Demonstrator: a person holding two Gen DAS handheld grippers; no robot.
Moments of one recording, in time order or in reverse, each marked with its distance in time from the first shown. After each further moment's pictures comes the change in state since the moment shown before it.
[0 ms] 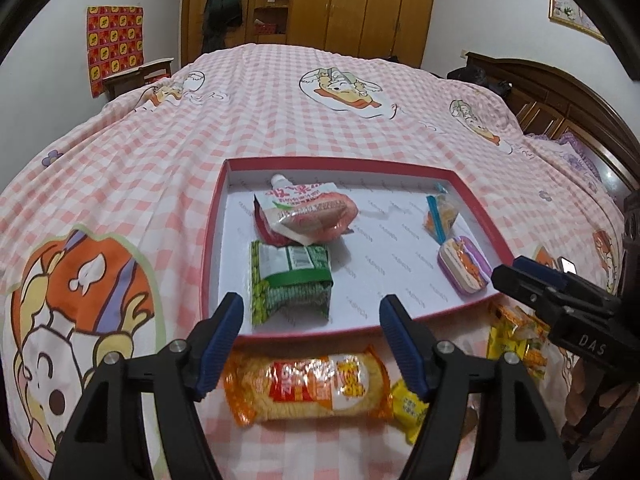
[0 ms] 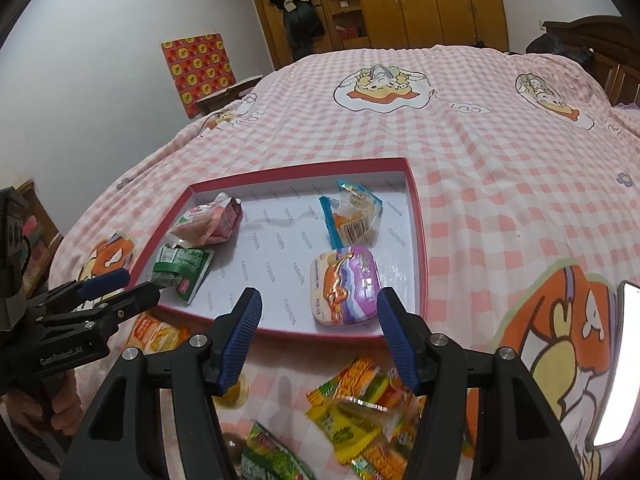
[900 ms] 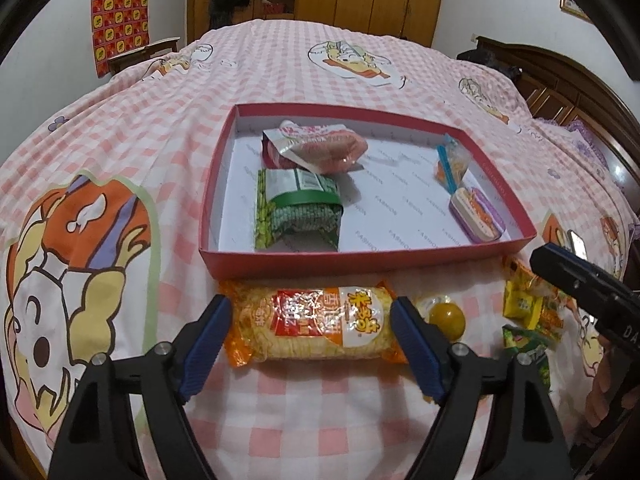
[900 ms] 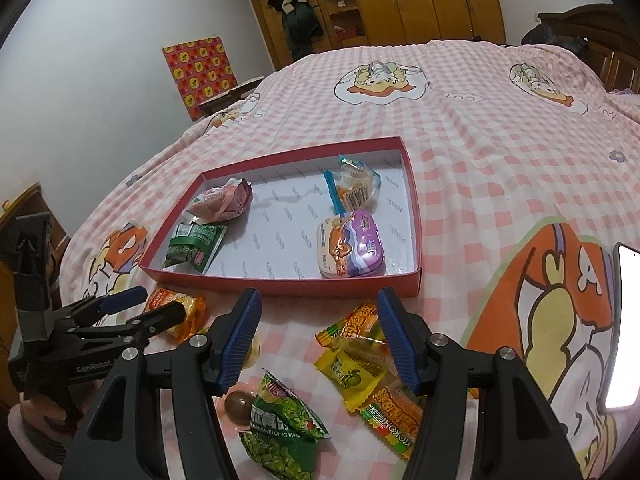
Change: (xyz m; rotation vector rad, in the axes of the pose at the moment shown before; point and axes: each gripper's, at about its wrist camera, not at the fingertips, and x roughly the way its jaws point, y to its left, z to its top) left arm 0.008 -0.001 -0.037 -0.014 0.079 0.027; right arm -0.020 -0.001 -0.026 0.027 0.001 0.022
